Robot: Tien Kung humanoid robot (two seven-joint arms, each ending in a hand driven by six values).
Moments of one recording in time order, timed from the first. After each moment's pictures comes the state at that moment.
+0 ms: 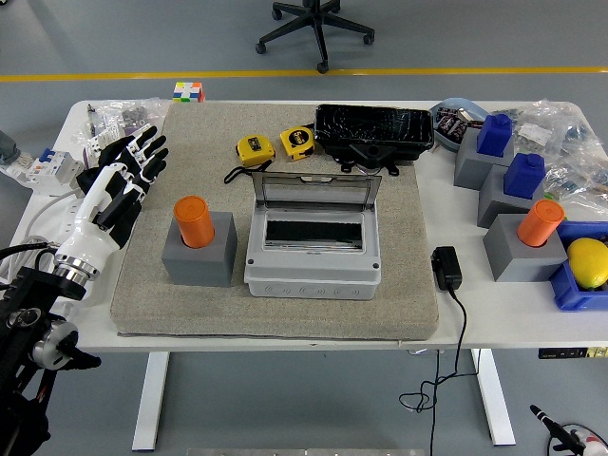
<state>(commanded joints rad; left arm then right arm) -0.11 0.09 -1.46 -1.29 1.12 -0.23 -0.21 0.19 -0.11 1.16 0.18 -1.45 -0.11 0.00</state>
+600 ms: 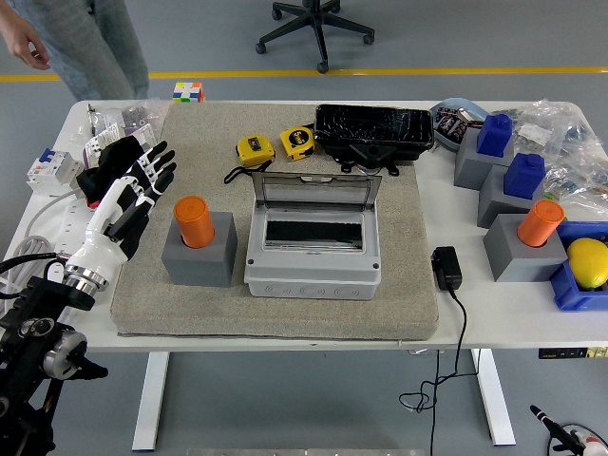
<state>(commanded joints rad) -0.10 0.08 -1.45 -1.30 1.22 -0.20 -0.21 0.19 -0.11 1.17 0.18 -1.45 -0.11 0.00</state>
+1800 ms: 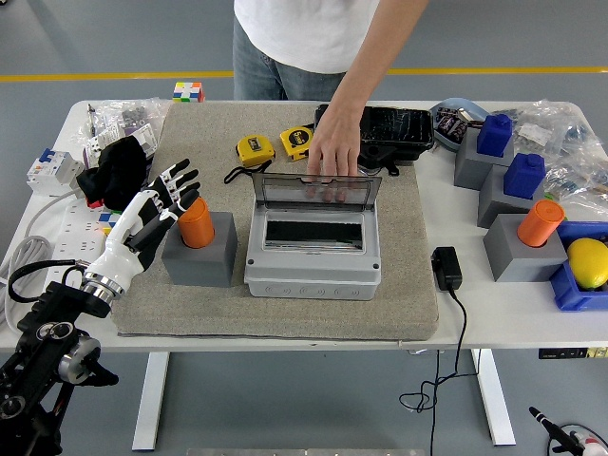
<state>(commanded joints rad) -0.12 0.08 -1.38 -1.24 1.22 -0.18 -0.21 0.19 -0.11 1.14 0.18 -1.43 -0.11 0.00</state>
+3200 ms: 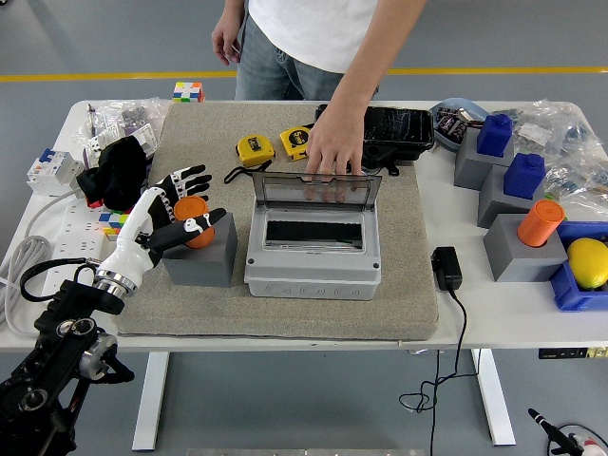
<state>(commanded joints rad) -0.15 0.04 -1.35 -1.19 1.26 -0.10 -0.25 0.18 -0.11 1.14 0.18 -1.43 -0.11 0.00</state>
